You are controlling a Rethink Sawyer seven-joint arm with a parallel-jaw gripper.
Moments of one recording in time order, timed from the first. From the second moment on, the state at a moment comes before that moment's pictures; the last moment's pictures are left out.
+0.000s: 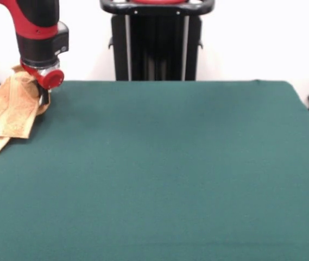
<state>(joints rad) -0.72 -0.52 -0.05 1.76 -0.41 0.35 2.20</state>
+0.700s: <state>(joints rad) -0.87 -0.50 0.12 1.85 -0.41 0.29 2.20</state>
